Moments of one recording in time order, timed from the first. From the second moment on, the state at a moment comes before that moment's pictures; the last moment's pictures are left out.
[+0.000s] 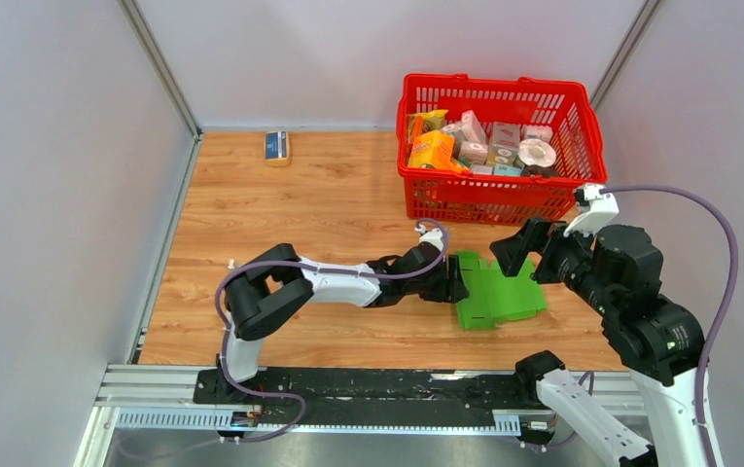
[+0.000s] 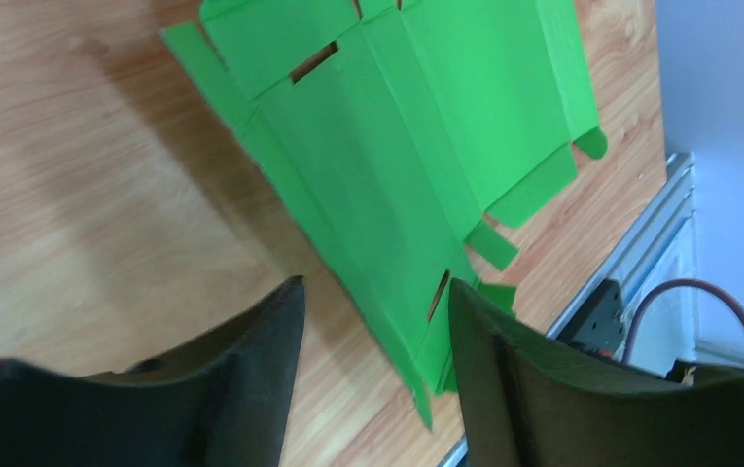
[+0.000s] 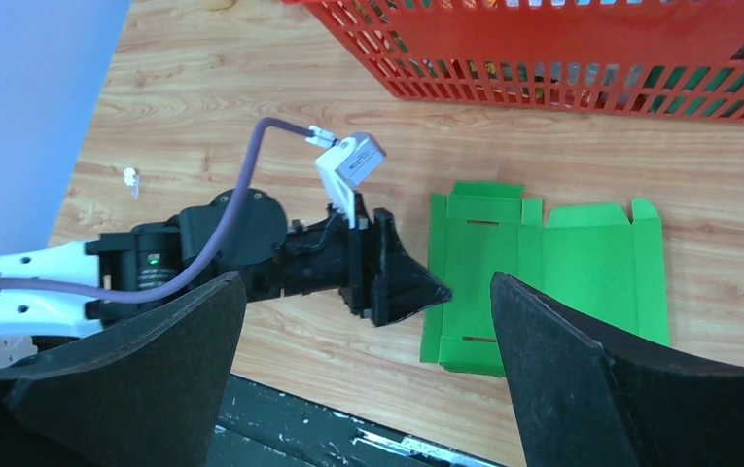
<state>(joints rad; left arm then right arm) -1.11 1.90 1.11 0.20 -0.02 -0.87 0.37 0.67 1.29 -1.01 -0.02 0.40</state>
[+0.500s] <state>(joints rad) -1.07 1.64 0.86 0.21 0.06 -0.76 0.37 0.71 1.13 -0.94 -0.18 0.40</state>
